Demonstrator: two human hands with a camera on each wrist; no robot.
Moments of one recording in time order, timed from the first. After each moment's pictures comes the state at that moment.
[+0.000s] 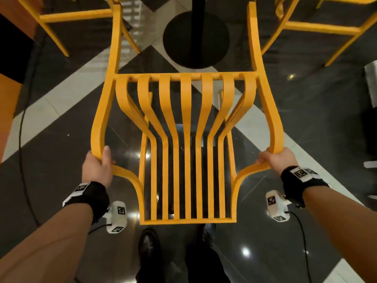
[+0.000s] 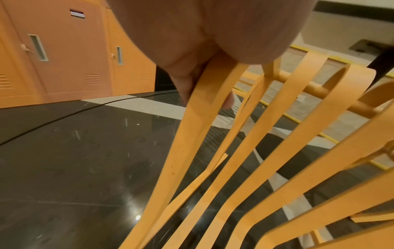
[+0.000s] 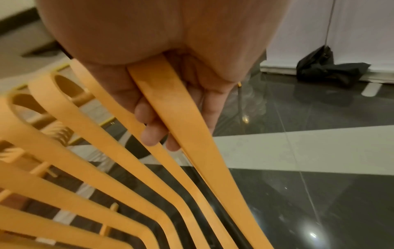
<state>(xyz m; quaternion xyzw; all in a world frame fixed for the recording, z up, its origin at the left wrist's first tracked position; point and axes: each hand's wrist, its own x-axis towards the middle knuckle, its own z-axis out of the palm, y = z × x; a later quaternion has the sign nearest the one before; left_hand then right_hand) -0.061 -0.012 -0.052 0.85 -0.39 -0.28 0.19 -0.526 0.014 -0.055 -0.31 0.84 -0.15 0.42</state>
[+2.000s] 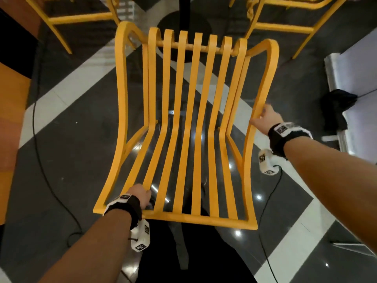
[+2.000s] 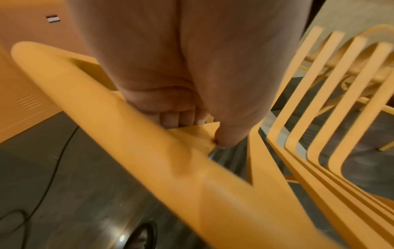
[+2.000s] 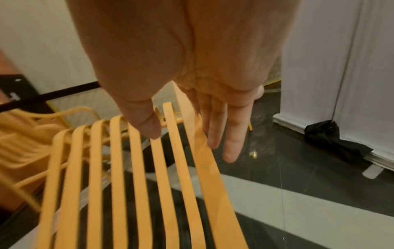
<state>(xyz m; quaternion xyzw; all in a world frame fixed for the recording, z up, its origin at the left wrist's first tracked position) -0.113 0.176 0.047 0.70 -0.47 -0.44 -0.31 -0.530 0.052 0.120 -0.41 0.85 -0.01 0.34</state>
